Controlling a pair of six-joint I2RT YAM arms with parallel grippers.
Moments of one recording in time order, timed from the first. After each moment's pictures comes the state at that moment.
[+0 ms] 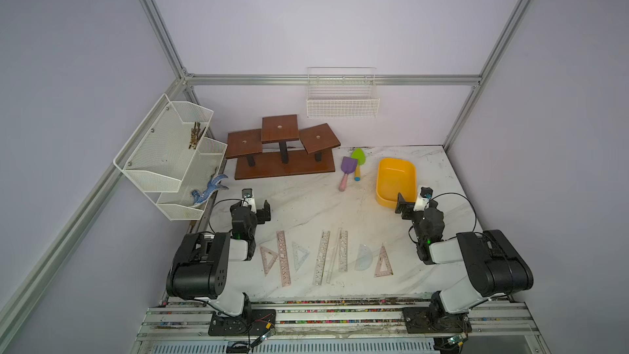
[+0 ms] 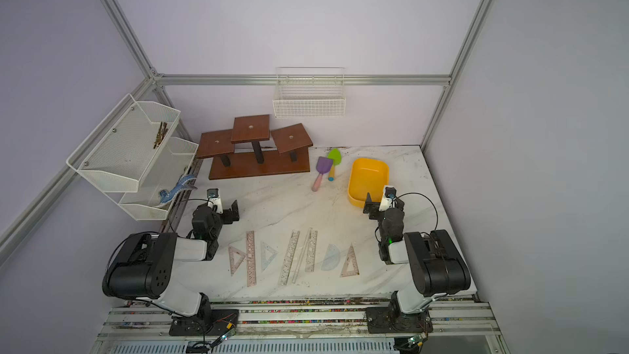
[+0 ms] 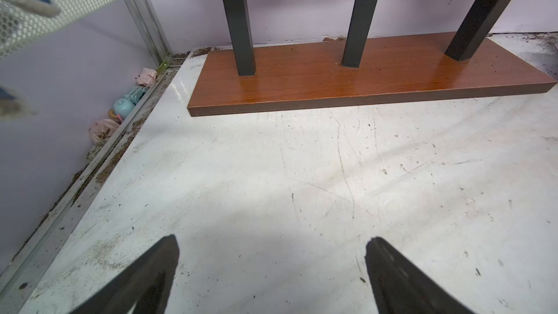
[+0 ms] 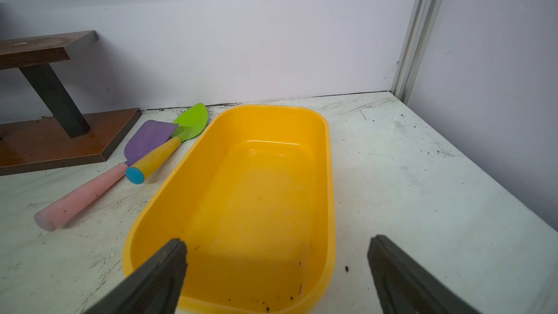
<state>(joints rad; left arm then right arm) 0.03 1.57 0.37 0.87 -0.10 0.03 0.06 1.57 0.31 1.14 0.11 0.06</state>
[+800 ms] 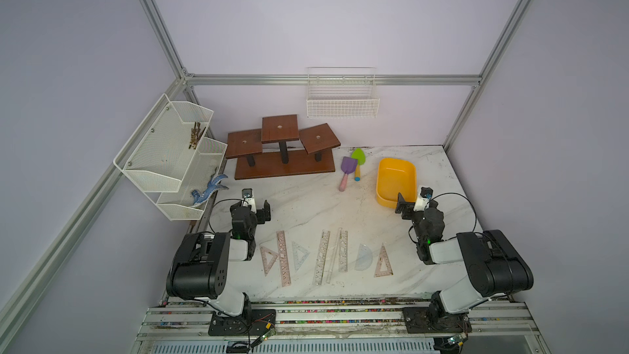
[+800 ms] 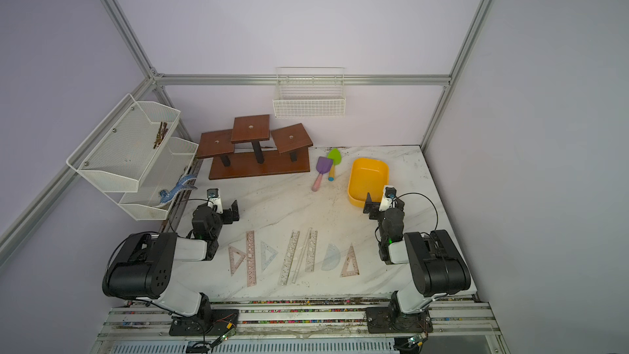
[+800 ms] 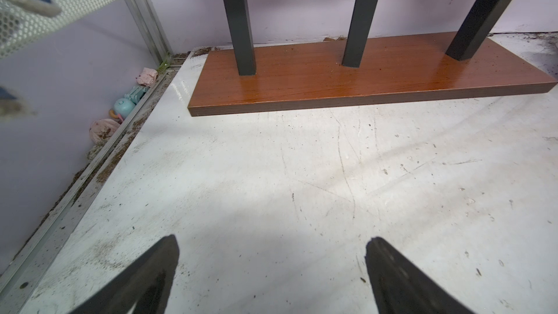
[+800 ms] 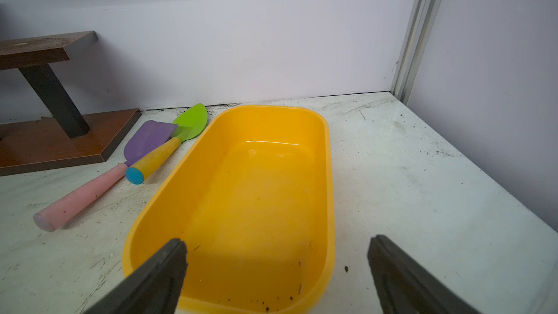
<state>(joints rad) 0.02 1.56 0.38 0.86 -0.13 0.03 0.07 1.55 0.30 1.12 0.12 0.05</state>
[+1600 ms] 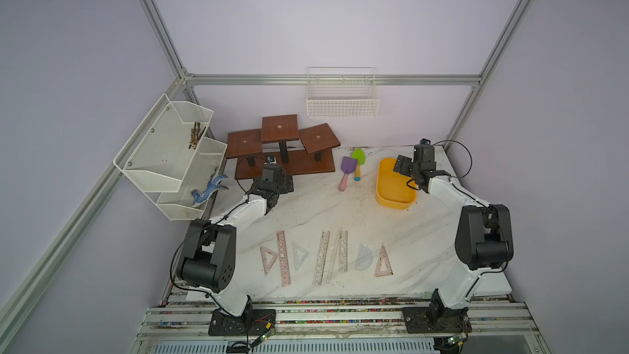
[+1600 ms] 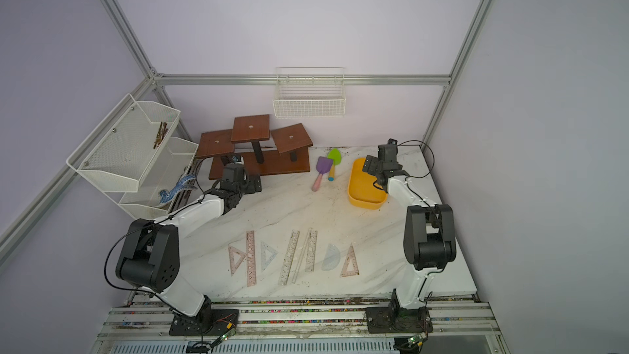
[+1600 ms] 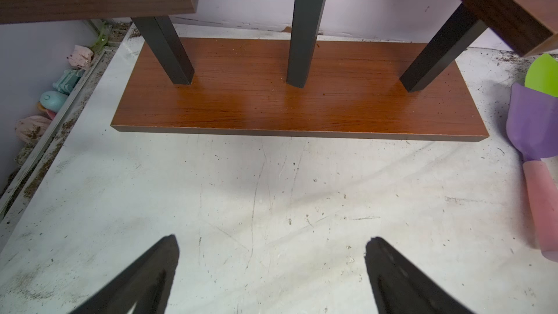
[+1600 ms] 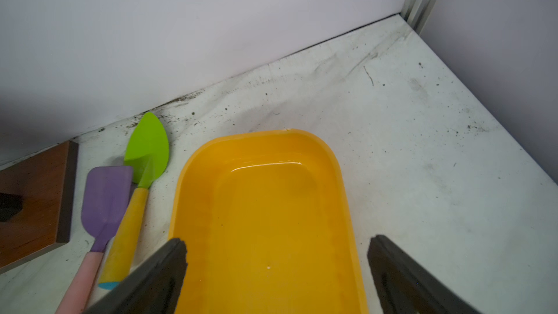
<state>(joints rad) -0.24 1.66 1.10 -0.09 -0.31 -0.25 0.02 1.84 1.39 -0.20 0.16 0.33</state>
